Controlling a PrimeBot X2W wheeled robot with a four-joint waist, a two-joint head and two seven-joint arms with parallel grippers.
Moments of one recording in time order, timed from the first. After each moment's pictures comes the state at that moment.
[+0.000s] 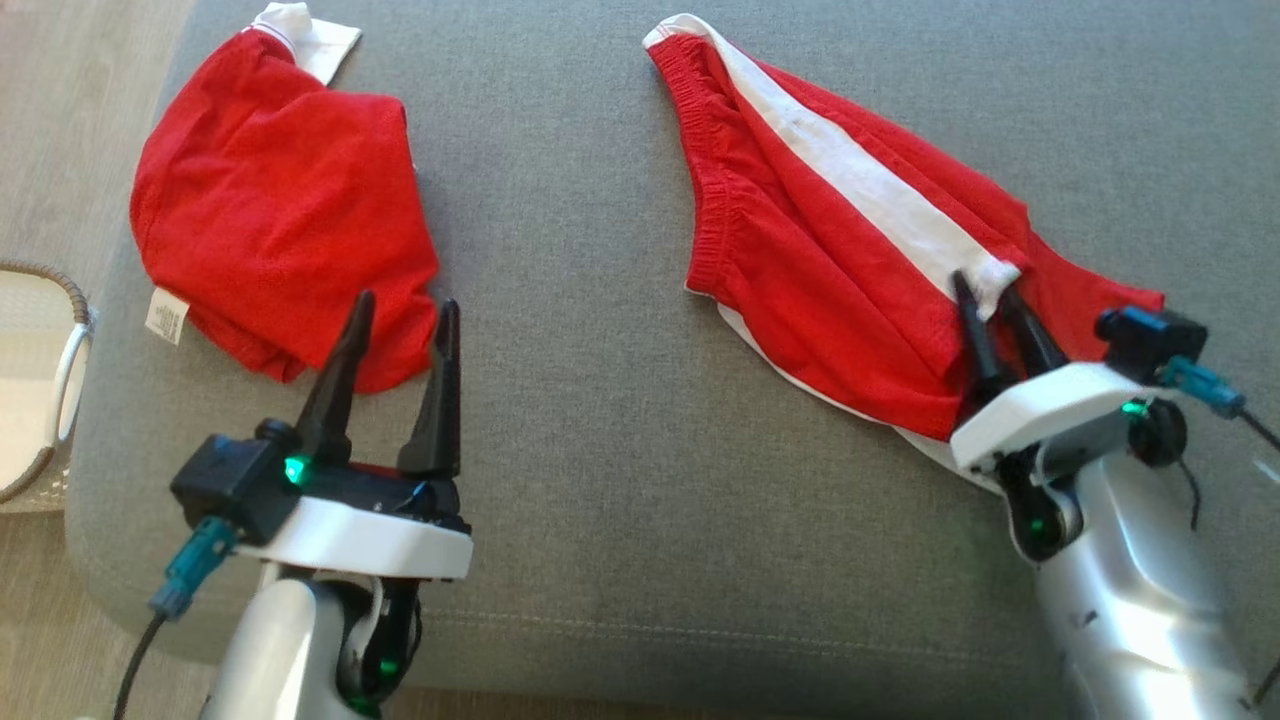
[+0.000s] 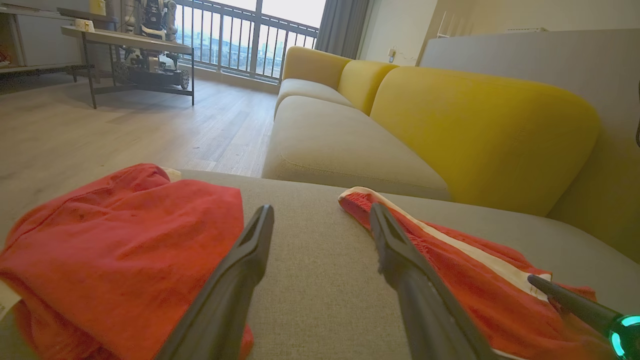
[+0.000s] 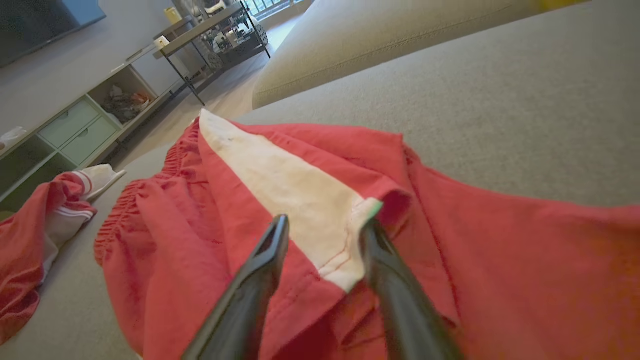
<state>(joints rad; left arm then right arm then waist) -0.12 0.05 -0.19 0.02 -0.28 -0.11 -0.26 -0.47 -0.05 -0.03 0.70 0.36 0.13 -0.21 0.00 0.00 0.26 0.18</state>
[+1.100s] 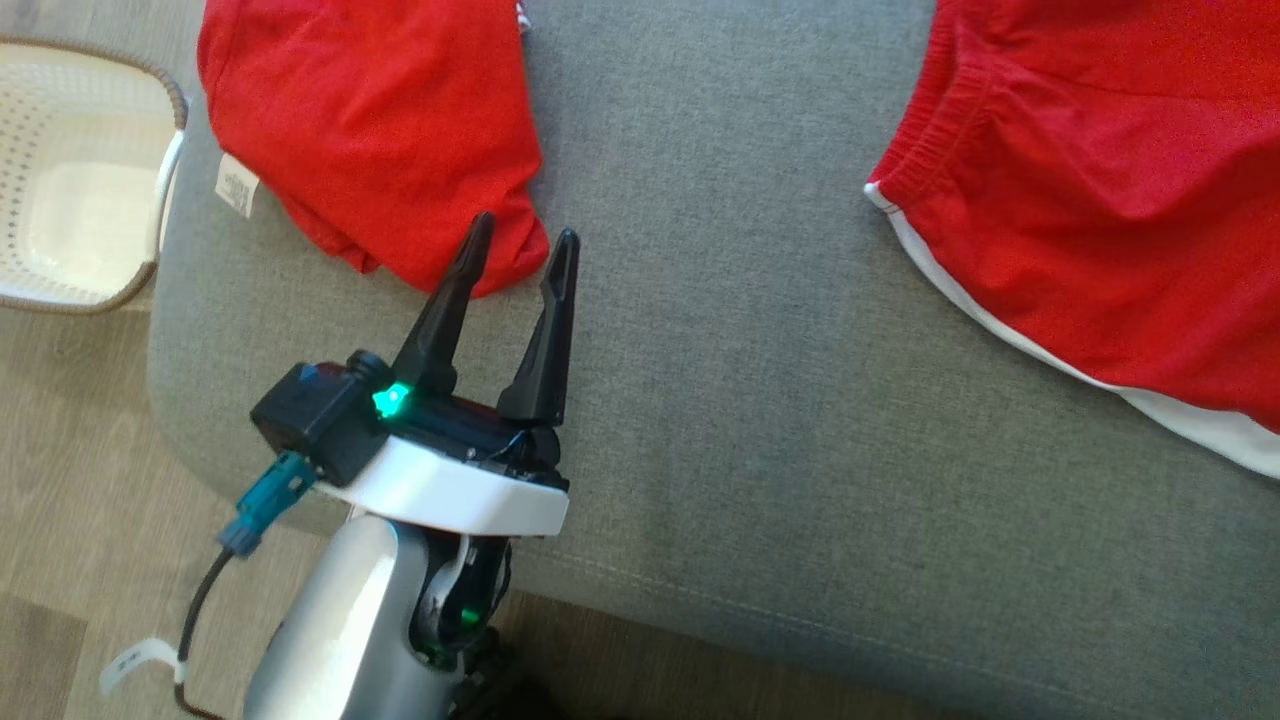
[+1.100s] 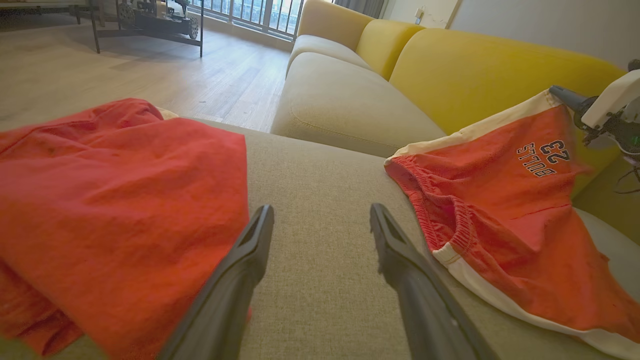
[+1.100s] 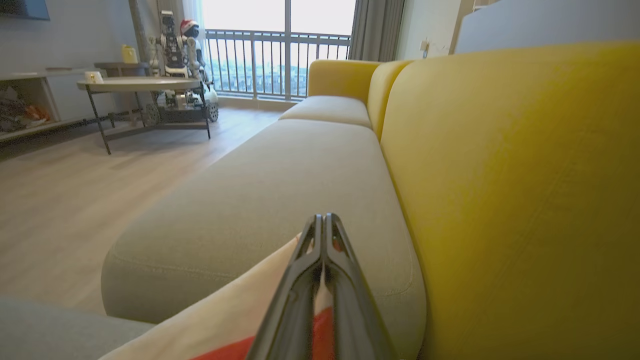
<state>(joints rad) -0.25 0.04 -0.39 -0.01 -0.39 -0.07 -0.26 -1.33 -0.45 -0.29 0.92 -0.12 0.13 -0.15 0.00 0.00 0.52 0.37</state>
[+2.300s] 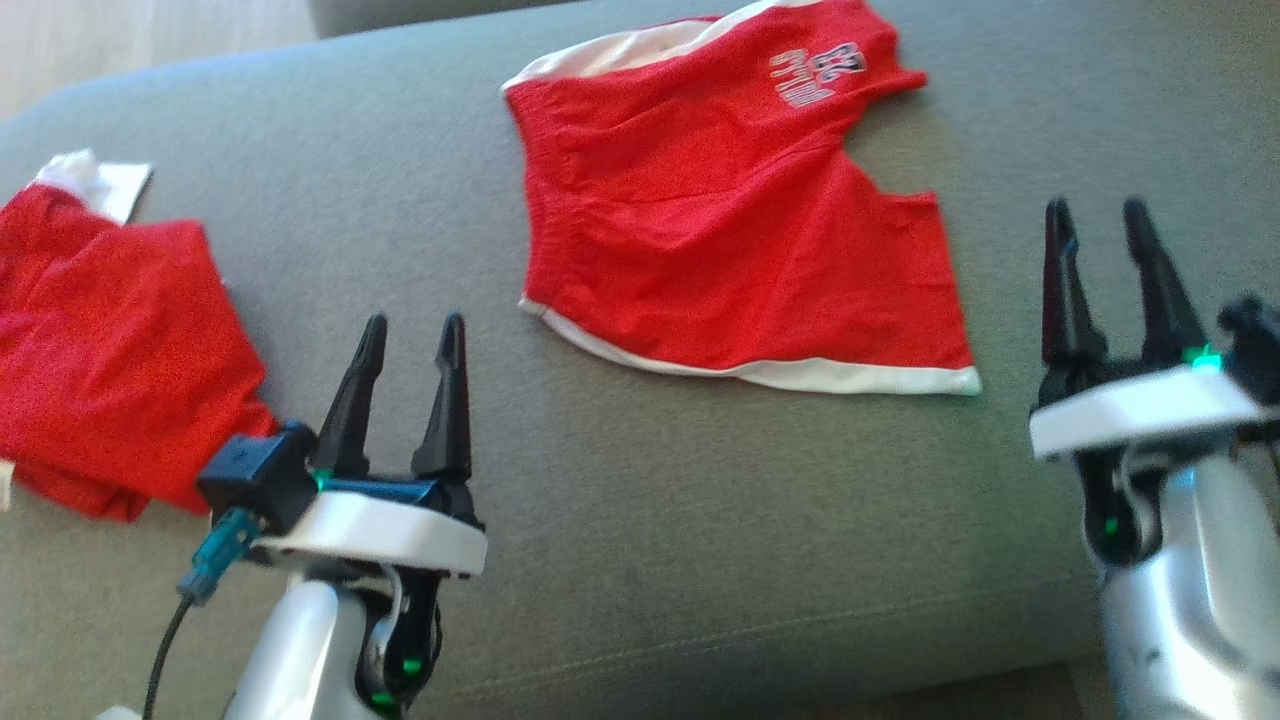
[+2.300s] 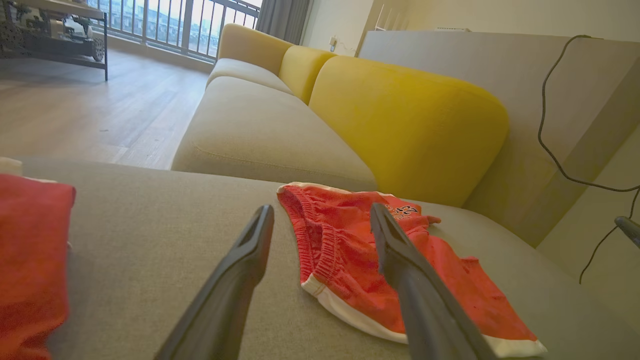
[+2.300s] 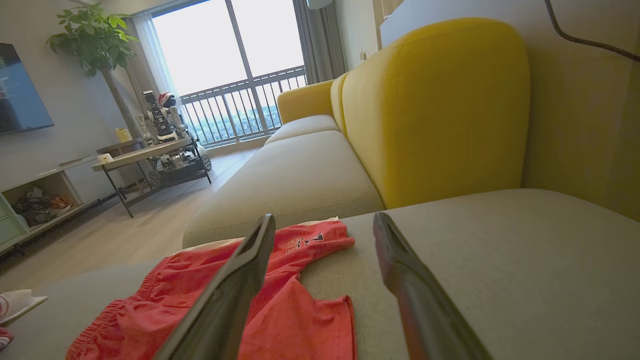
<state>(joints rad) -0.14 0.04 -0.25 0.10 -0.36 -0.02 -0.26 -0.37 -0.06 -0.14 0.33 0.26 0.13 -0.26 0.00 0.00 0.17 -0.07</state>
